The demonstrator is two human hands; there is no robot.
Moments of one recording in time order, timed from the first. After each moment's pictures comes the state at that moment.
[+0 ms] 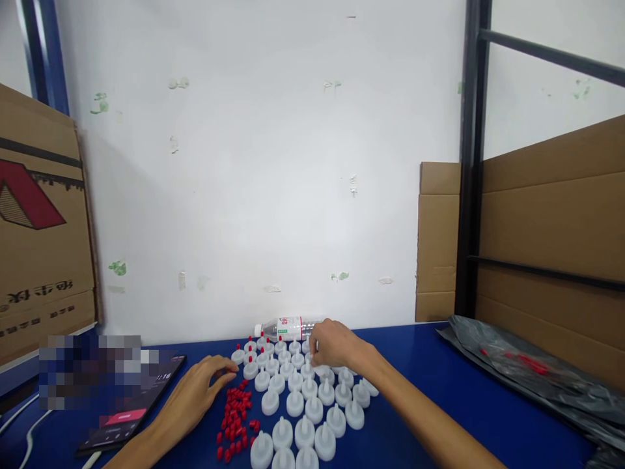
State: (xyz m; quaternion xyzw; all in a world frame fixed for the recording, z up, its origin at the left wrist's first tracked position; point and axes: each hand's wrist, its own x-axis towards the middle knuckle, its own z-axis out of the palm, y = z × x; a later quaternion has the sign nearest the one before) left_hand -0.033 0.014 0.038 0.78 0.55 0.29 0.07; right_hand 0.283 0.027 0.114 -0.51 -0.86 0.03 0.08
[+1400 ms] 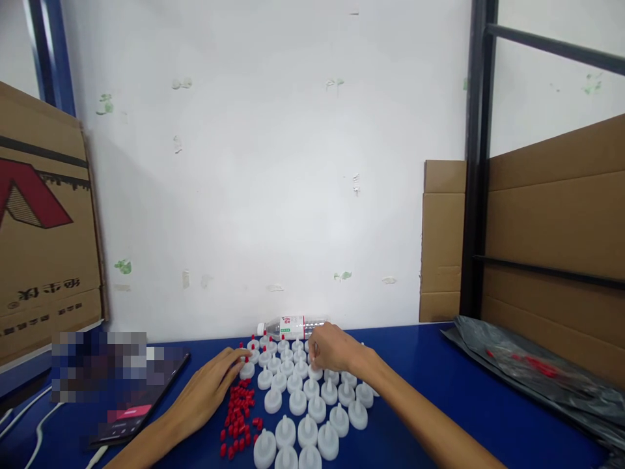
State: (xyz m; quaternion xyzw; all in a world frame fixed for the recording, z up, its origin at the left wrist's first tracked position) left_hand -0.025 0.012 0.038 0.81 0.51 0.26 0.09; right_hand 0.279 0.031 0.107 -0.49 -0.87 0.10 0.03
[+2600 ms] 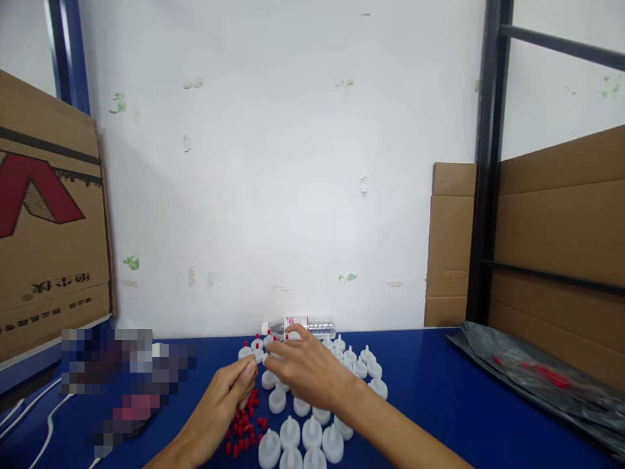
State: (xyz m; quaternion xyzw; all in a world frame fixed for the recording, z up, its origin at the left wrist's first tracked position) left_hand 0.024 -0.031 0.056 0.75 0.42 0.44 0.26; right_hand 0.232 -0.003 0.101 -0.25 -0.94 -0.17 0.18
